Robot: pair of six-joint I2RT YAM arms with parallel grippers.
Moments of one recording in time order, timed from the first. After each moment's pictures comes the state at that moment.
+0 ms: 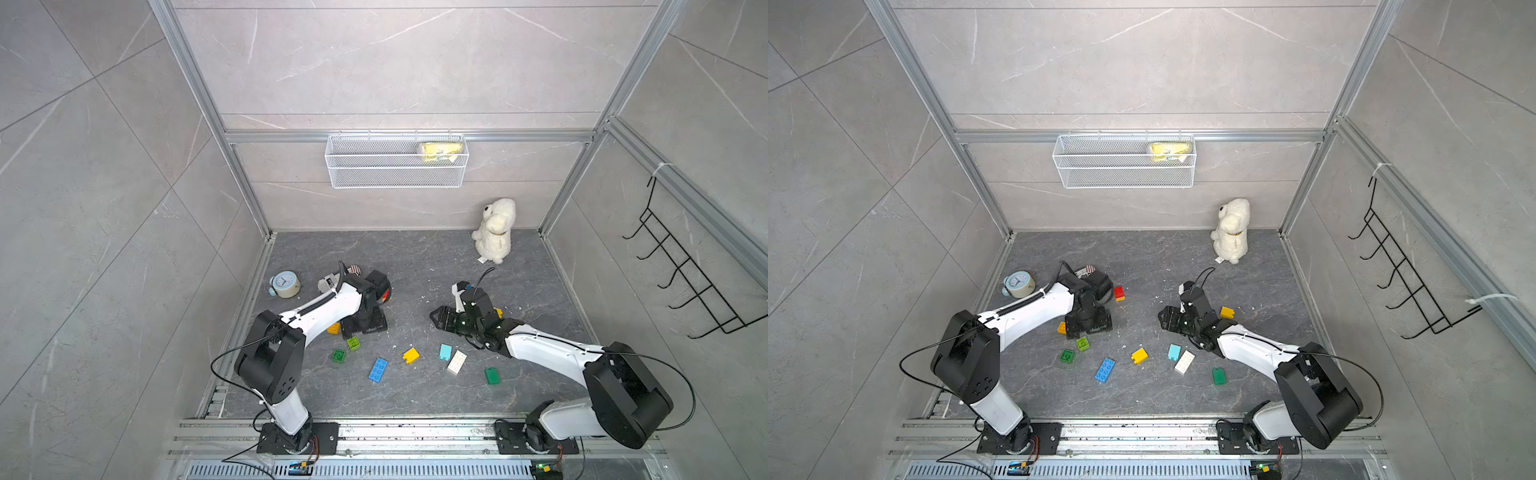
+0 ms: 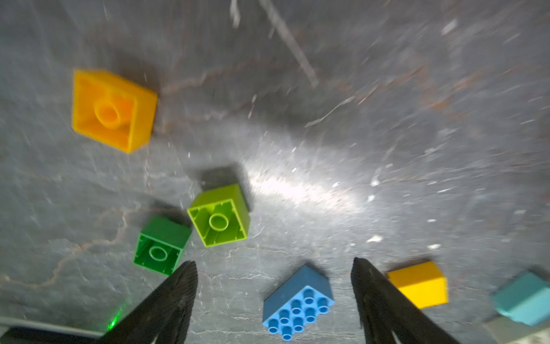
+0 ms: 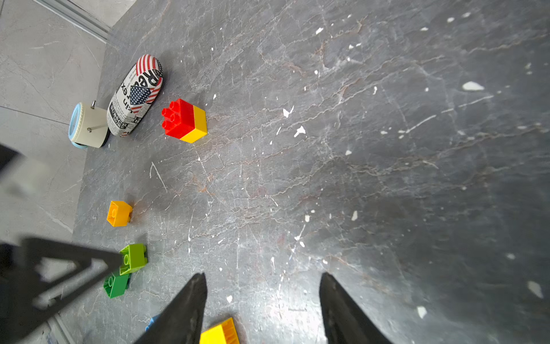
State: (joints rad) left arm -0.63 1.68 1.16 -1.04 -0.05 -0.85; right arm 0.56 1.42 0.67 0.02 -0.14 0.69
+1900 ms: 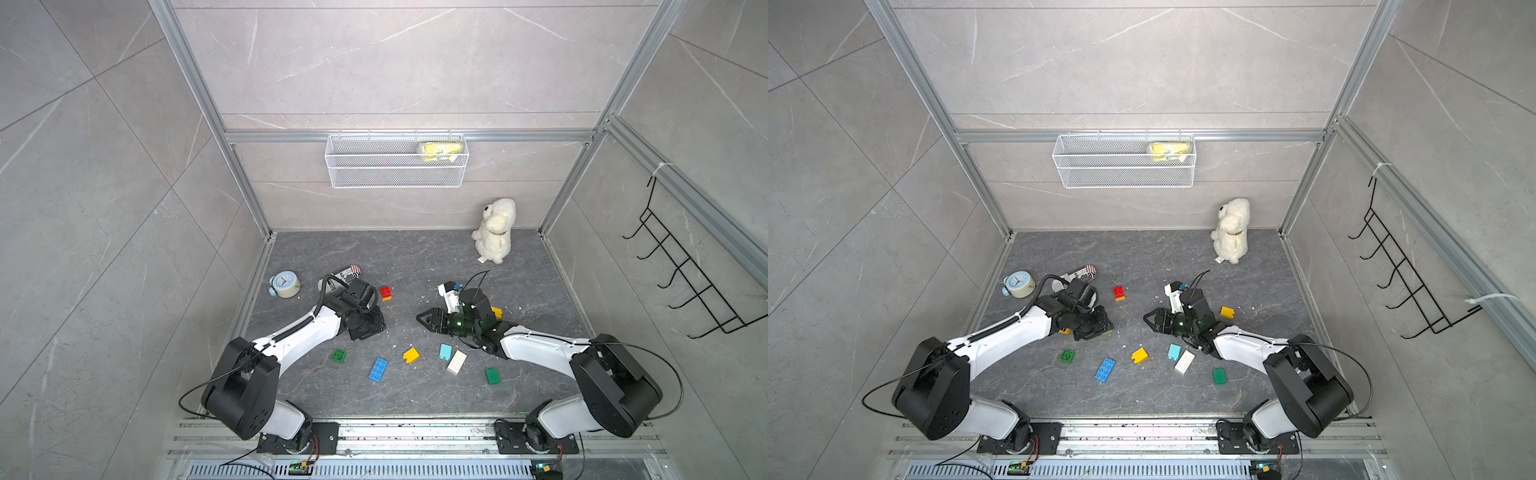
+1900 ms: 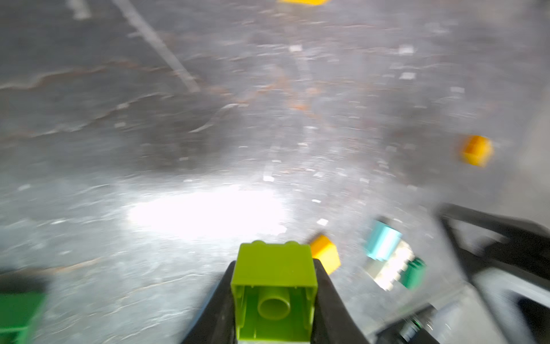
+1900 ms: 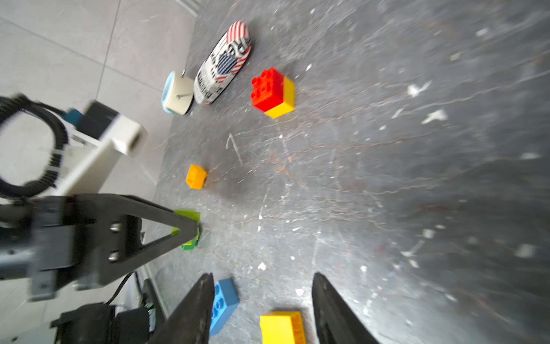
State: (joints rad) left arm -0.58 1.43 0.91 -0.52 0.27 -0.82; right arm 0.57 1.50 0.63 0.29 -0.46 0.71
